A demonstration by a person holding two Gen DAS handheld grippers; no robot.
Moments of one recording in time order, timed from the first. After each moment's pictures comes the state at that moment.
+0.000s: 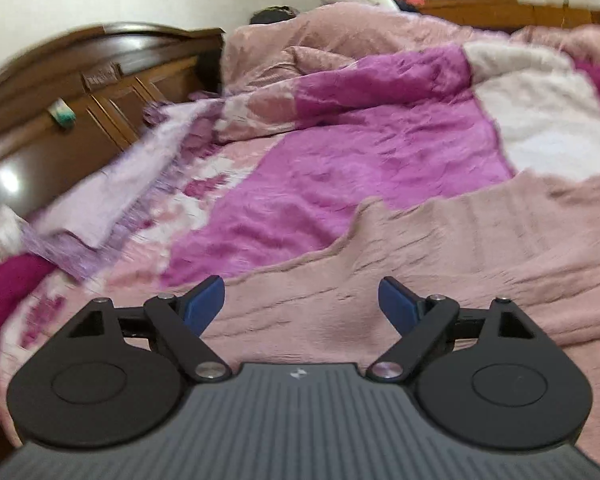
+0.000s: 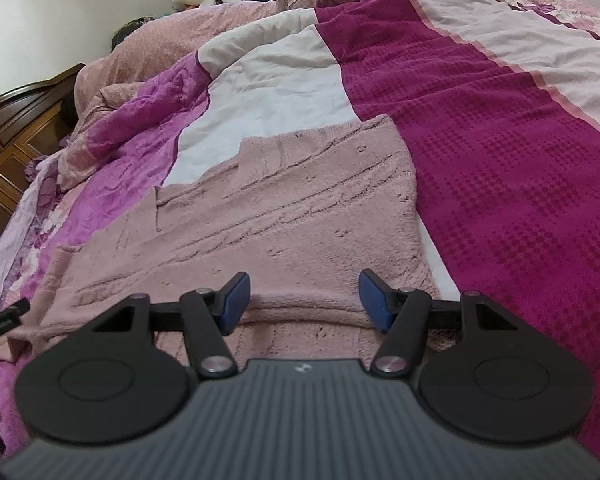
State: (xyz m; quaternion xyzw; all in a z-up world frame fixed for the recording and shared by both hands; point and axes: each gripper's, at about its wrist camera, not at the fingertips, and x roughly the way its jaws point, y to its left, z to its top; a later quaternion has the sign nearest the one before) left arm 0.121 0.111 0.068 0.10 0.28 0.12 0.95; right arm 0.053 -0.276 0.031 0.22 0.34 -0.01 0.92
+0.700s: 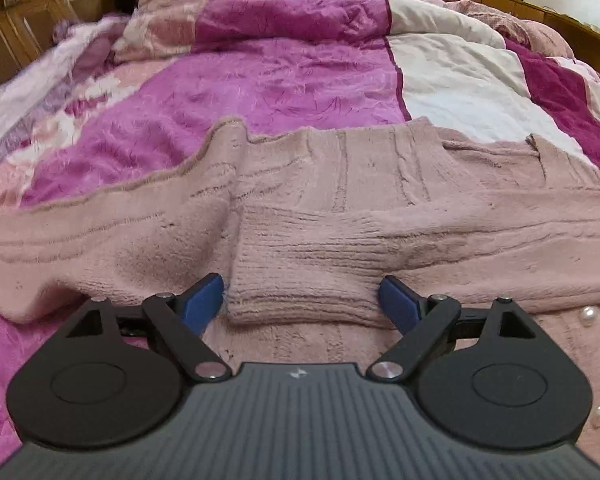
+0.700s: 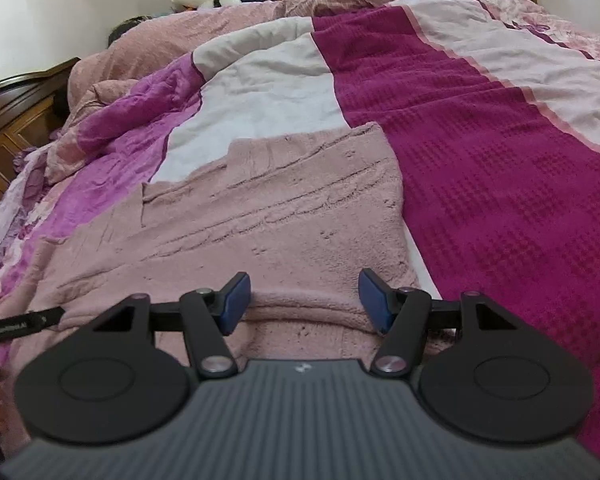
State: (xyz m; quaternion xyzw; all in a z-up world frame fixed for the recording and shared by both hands) left arm 0.140 0.065 0.019 0.02 0.37 0.00 0.93; right arm 0.049 -0.274 0.025 0.18 0.32 -0.02 0.93
